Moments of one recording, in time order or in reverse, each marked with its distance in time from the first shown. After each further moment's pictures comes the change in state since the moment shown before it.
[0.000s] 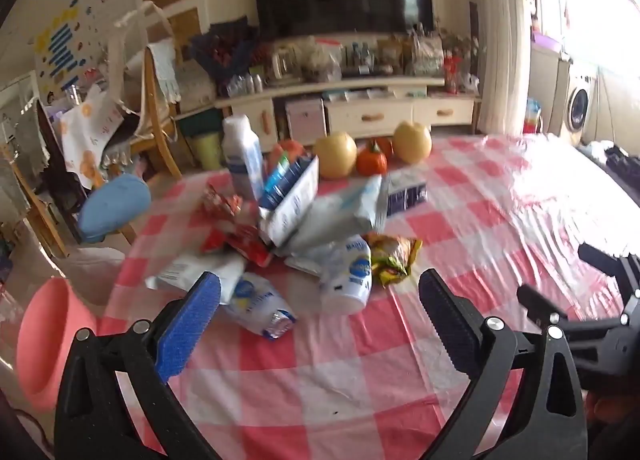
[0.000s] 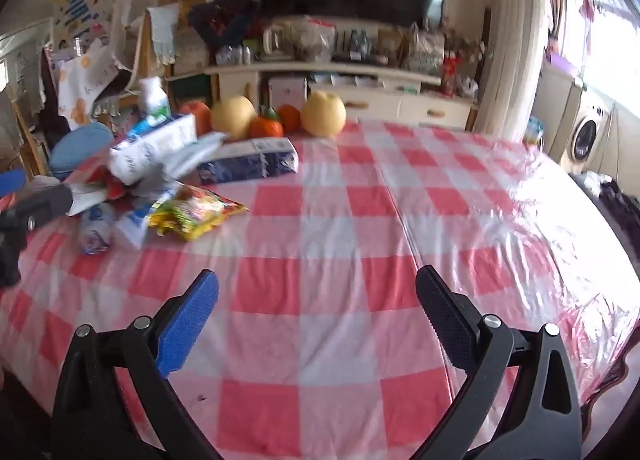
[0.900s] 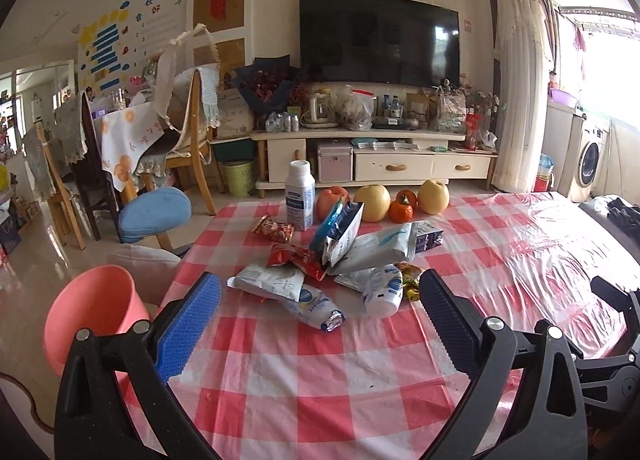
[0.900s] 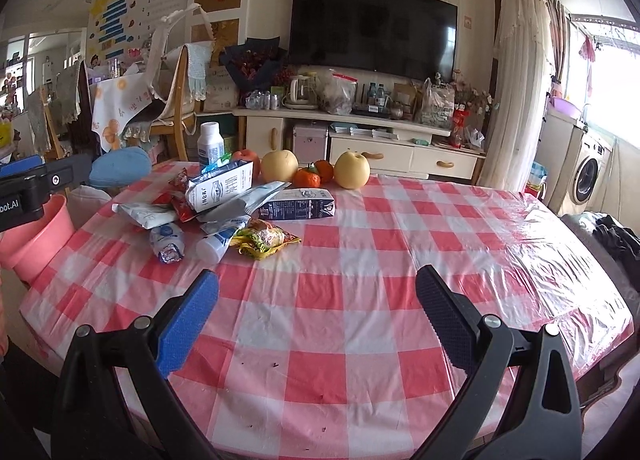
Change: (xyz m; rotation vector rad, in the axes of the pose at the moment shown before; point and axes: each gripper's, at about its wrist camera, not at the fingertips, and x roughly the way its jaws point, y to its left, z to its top) left arm -0.071 0.046 -0.022 -0.107 -0.162 0.052; right arm -0.089 0.038 -0.008 -0.046 -0.150 0.033
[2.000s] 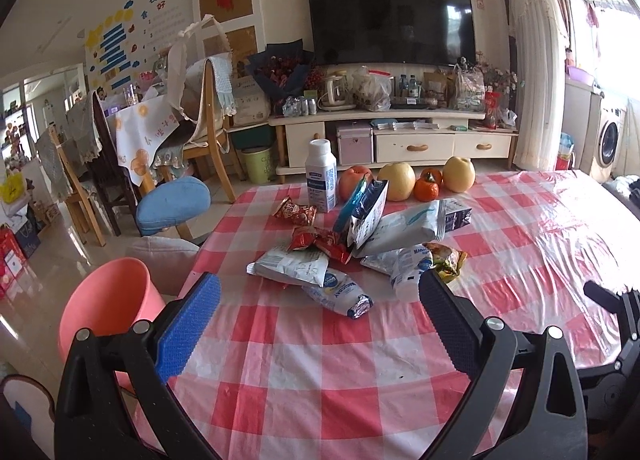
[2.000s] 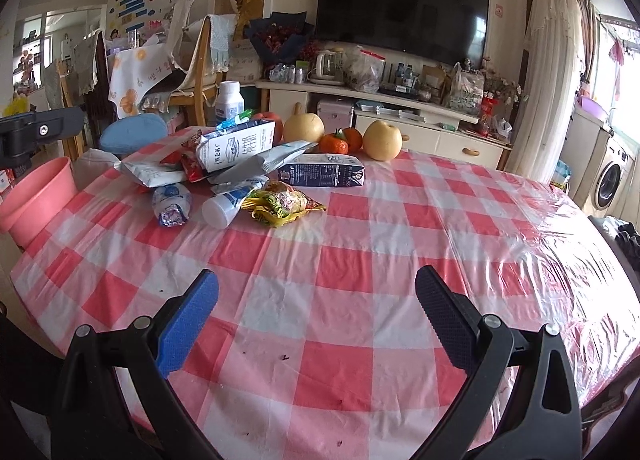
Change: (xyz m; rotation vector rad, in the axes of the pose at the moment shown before) left arm 0.019 0.000 -0.009 0.044 0.064 0.089; right arm 0.050 0.008 -0.025 -0.063 0.079 0.078
